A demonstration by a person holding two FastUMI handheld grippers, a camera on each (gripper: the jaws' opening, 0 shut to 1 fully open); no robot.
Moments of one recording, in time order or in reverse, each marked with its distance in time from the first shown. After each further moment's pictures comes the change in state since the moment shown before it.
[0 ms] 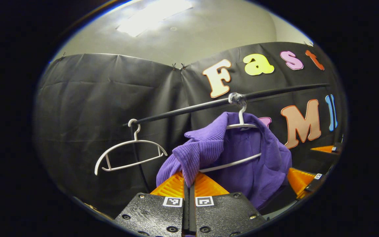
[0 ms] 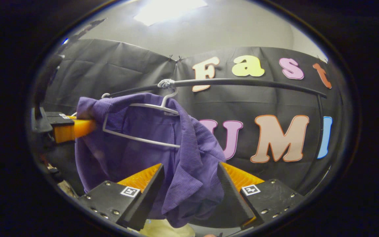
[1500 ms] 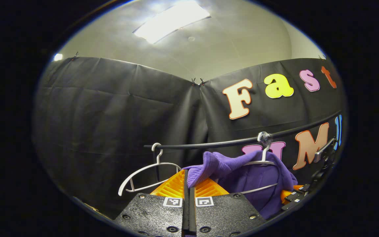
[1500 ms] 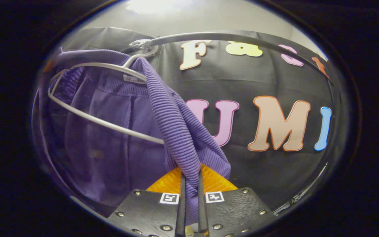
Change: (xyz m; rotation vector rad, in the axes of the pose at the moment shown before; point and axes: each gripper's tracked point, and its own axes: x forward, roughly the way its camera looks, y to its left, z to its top) left arm 0.003 0.076 0.086 -0.075 -0.120 0.123; right arm 0.078 -0.031 -0.048 -0.009 0.139 -0.156
